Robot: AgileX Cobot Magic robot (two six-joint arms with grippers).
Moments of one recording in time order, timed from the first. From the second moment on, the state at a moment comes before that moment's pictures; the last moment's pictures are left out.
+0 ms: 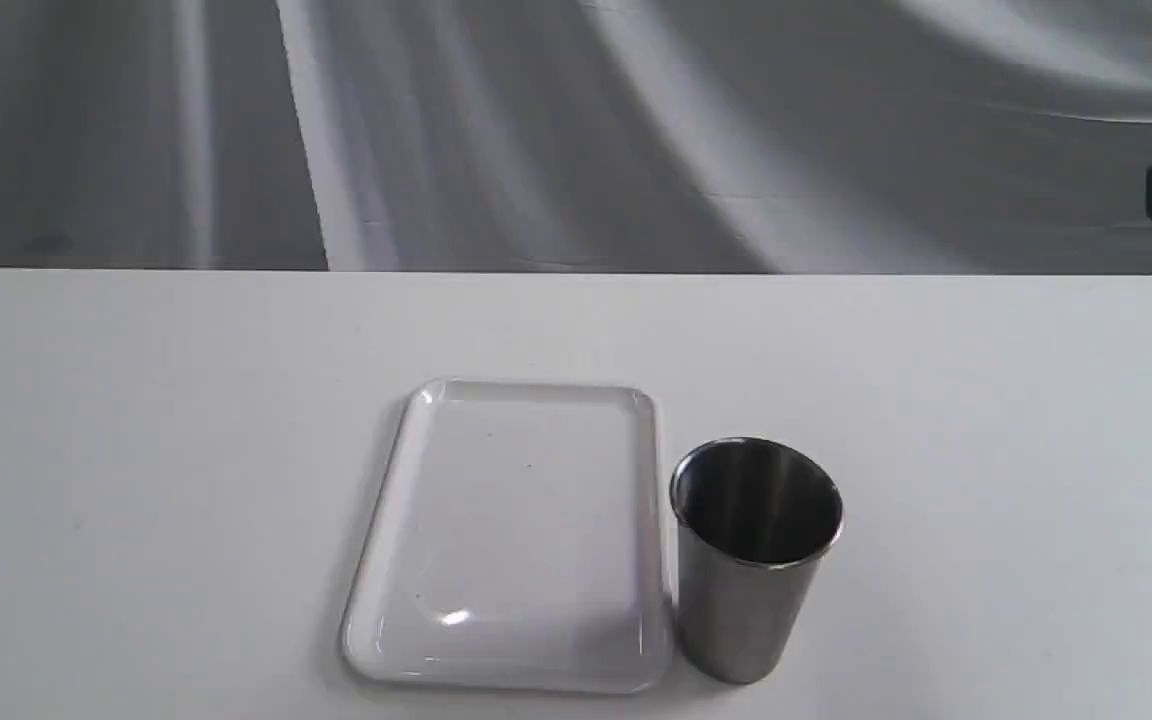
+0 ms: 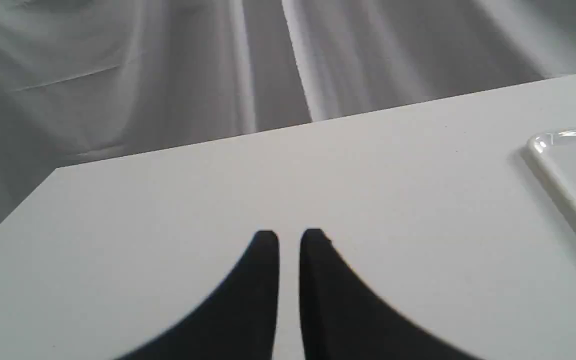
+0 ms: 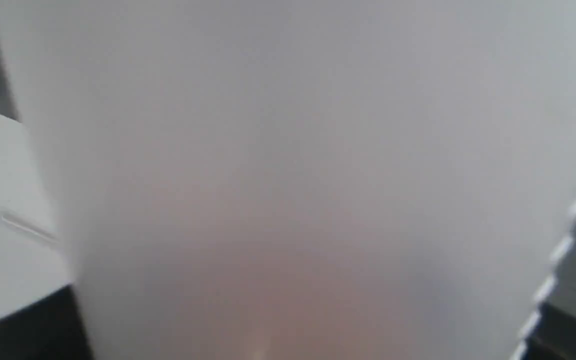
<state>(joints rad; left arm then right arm) 0.06 0.00 0.00 0.18 0.25 0.04 -0.21 0.91 -0.66 -1.66 -0.28 1.34</state>
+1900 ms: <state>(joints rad) 0.06 0.00 0.00 0.18 0.25 0.04 0.03 1.33 -0.62 -1.75 0.24 0.33</state>
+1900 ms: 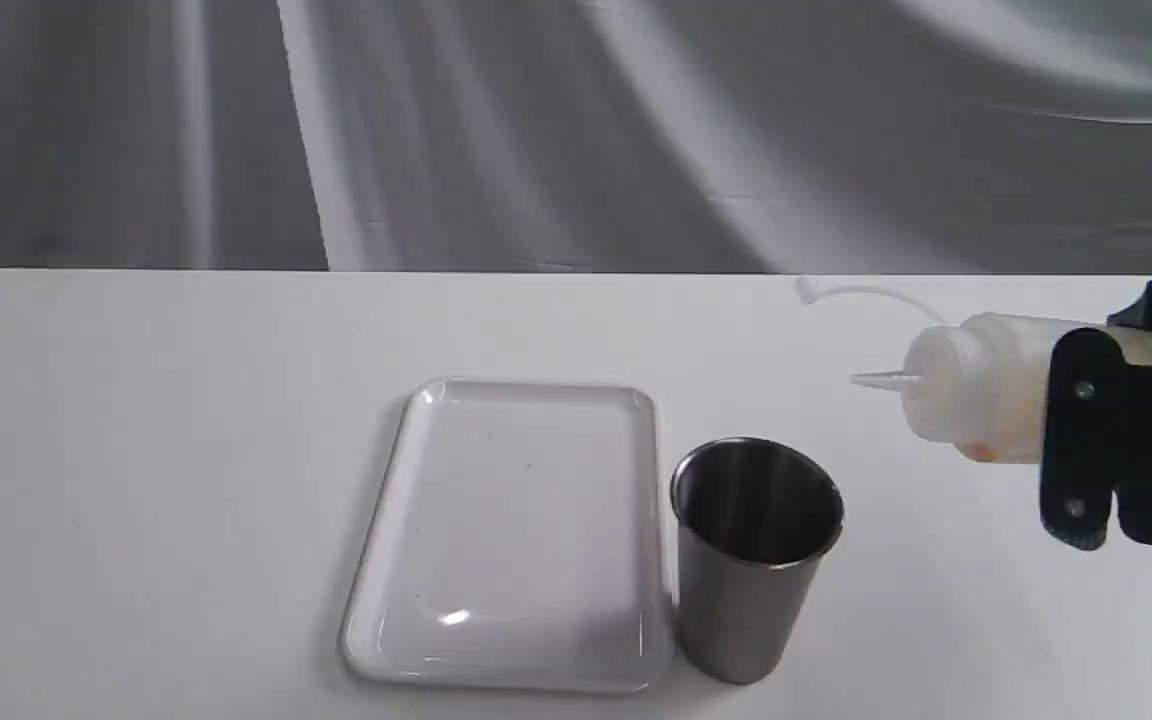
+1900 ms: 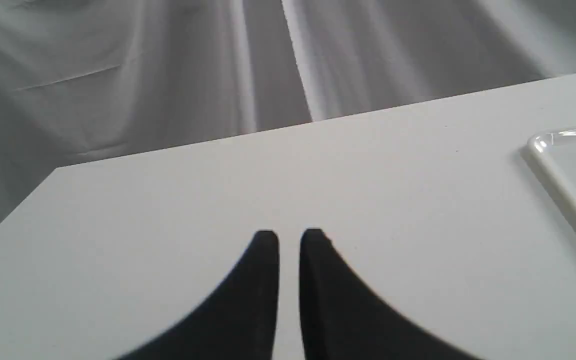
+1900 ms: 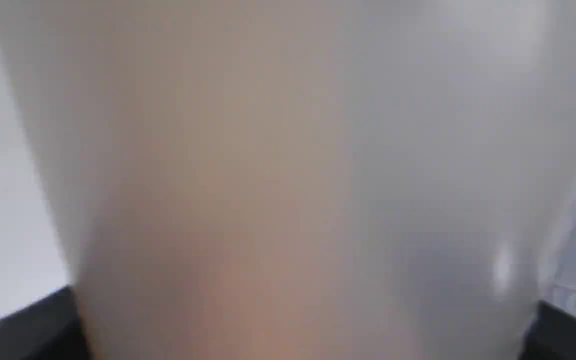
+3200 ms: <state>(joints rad) 0.06 0.00 0.00 0.18 0.25 0.04 0.20 1.42 -0.70 -1.74 0.44 0.08</state>
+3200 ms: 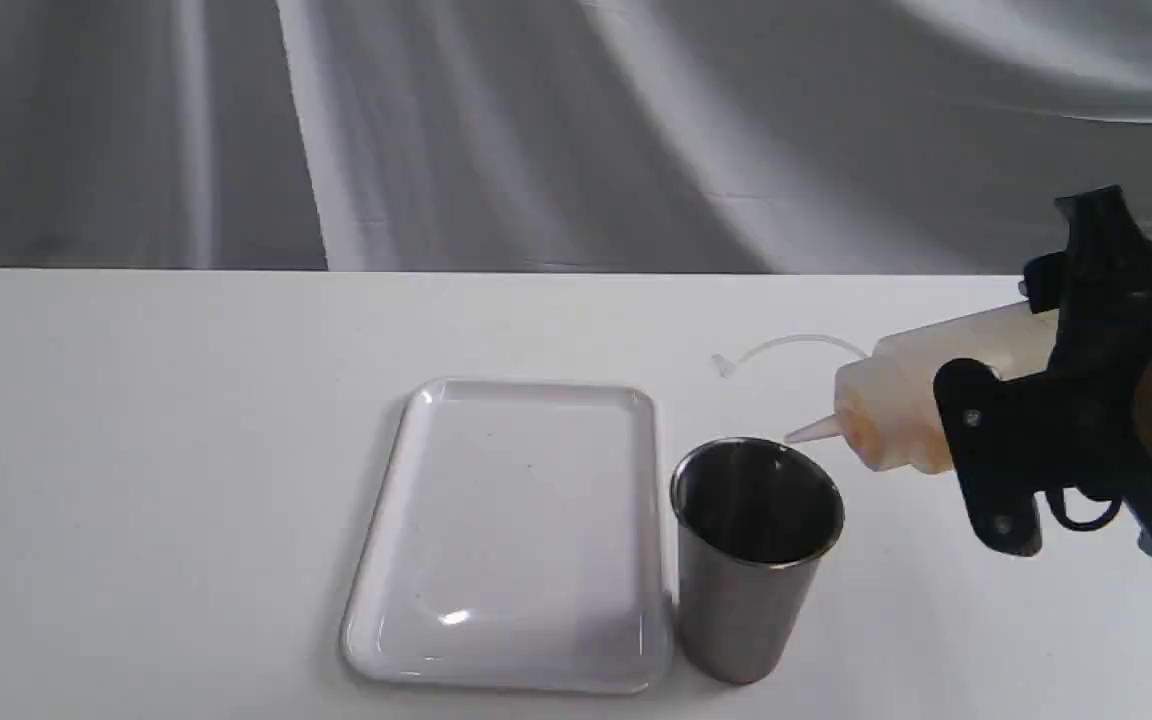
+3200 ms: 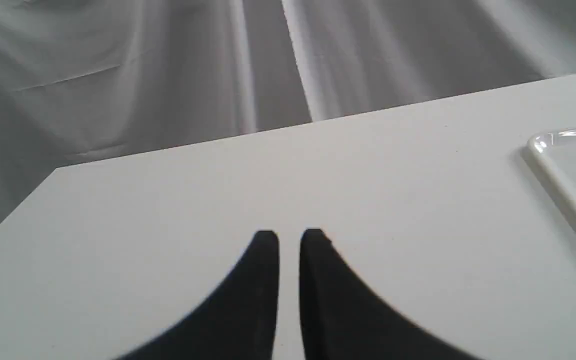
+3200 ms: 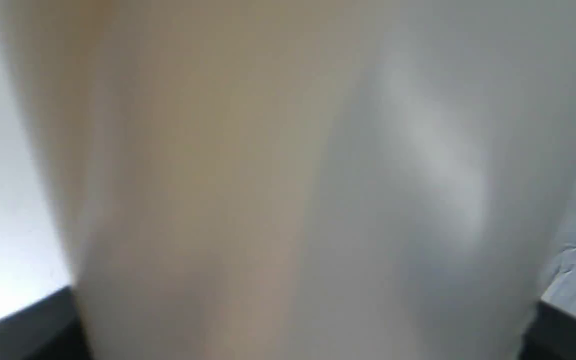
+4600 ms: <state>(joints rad) 0.06 0.00 0.00 0.18 0.25 0.04 0.24 1.43 -0.75 -1.74 0.51 -0.11</state>
